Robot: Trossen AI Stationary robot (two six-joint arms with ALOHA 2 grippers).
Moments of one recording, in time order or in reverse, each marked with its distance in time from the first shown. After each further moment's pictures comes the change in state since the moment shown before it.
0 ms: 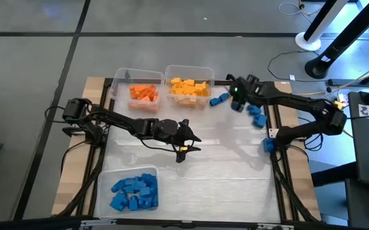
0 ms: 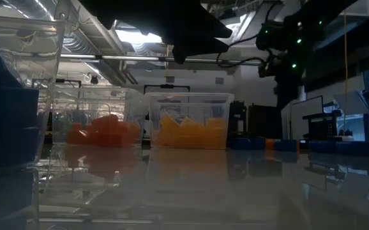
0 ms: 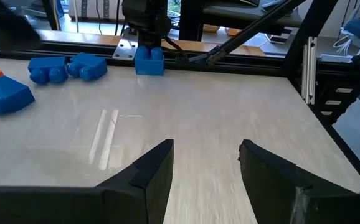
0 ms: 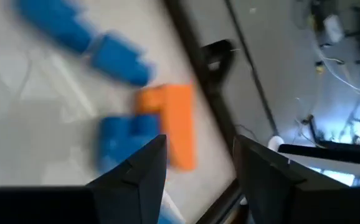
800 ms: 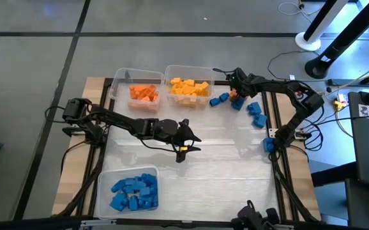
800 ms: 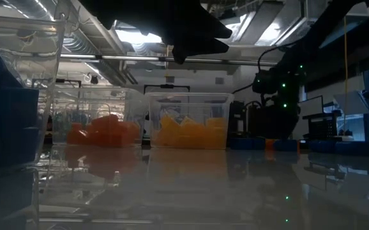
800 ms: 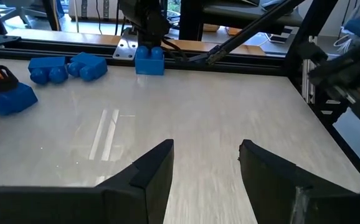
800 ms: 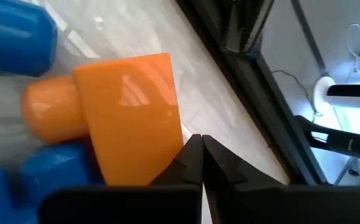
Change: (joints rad) left arm 0.001 0.000 0.000 -0.001 0.000 0.003; right arm -0.301 0.376 0.004 0.212 -0.177 -0.012
